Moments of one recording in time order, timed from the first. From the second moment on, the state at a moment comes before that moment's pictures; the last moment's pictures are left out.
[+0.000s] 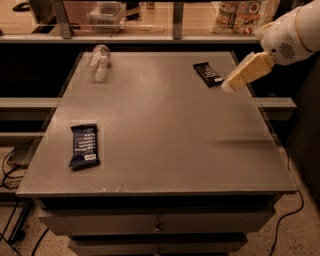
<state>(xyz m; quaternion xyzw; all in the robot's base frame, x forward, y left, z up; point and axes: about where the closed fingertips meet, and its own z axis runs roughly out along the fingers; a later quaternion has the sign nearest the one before) 0.610 -0.184 0.980 -0.49 0.77 0.05 0.40</state>
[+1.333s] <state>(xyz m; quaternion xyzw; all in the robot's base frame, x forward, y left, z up) 0.691 -0.188 0.903 -0.37 0.82 0.14 0.41</state>
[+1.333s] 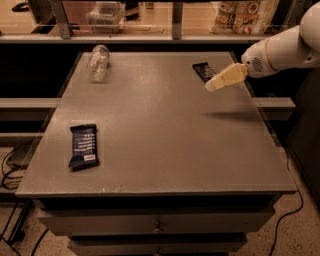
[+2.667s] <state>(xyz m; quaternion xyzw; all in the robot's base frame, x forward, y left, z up) 0.769 -0.143 0.856 -0.35 0.81 0.19 0.43</state>
